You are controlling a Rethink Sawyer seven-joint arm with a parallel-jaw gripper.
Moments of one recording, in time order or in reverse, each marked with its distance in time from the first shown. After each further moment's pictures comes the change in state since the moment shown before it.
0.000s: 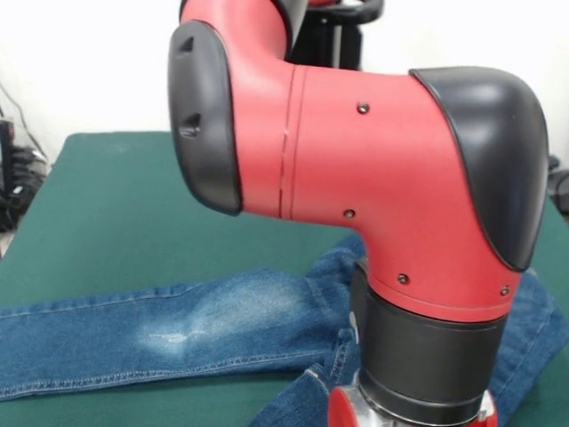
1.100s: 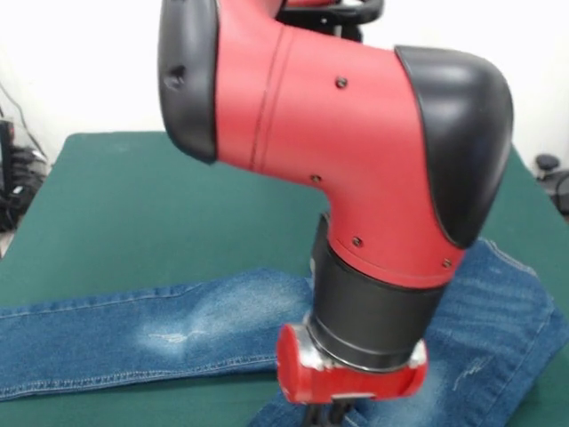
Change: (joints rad) arm 0.058 -0.184 0.019 0.363 -0.108 0.006 0.000
